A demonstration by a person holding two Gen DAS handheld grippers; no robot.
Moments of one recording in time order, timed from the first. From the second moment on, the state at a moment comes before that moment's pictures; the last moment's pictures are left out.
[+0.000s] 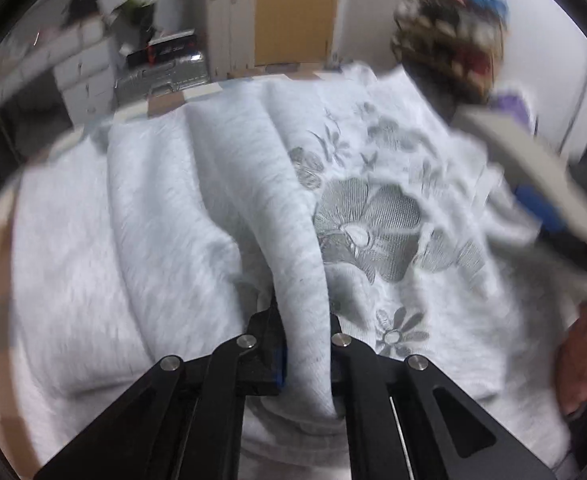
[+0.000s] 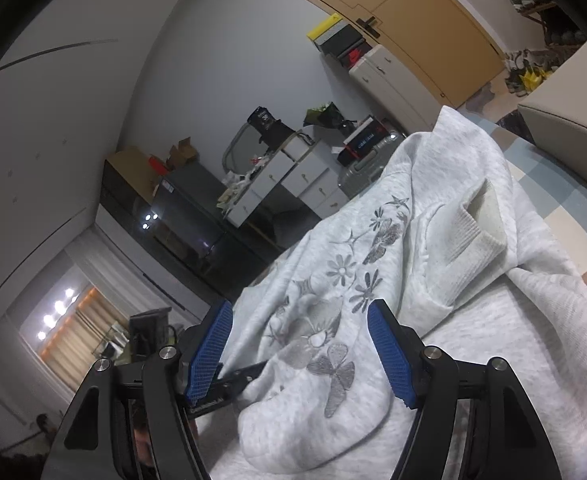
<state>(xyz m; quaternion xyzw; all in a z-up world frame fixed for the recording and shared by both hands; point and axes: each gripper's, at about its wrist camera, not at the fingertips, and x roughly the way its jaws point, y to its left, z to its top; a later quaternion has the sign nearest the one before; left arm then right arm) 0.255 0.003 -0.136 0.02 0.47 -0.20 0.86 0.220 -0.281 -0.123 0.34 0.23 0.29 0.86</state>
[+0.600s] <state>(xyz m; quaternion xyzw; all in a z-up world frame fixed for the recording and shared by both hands) 0.288 0.002 -0.111 -0.08 0.50 -0.29 0.81 0.215 -0.291 -0.118 0.35 0.24 0.28 0.86</state>
